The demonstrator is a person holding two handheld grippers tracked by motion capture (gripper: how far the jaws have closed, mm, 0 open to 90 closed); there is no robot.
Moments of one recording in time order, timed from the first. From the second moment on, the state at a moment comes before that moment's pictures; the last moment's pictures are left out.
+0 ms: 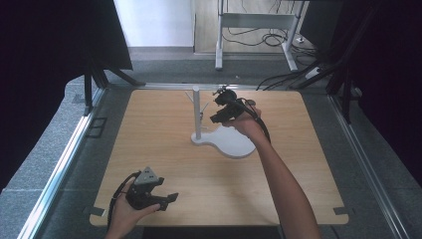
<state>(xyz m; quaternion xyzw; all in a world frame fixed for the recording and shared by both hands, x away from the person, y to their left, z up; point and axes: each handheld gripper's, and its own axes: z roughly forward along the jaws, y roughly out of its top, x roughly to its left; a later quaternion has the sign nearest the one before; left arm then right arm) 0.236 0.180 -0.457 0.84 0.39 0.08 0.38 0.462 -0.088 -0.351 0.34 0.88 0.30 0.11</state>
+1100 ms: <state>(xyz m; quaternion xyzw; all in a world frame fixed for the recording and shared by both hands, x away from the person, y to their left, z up) 0.238 0.172 -0.463 0.84 0.39 0.09 0.36 0.339 -0.171 -0.442 0.33 0.86 0.38 0.09</state>
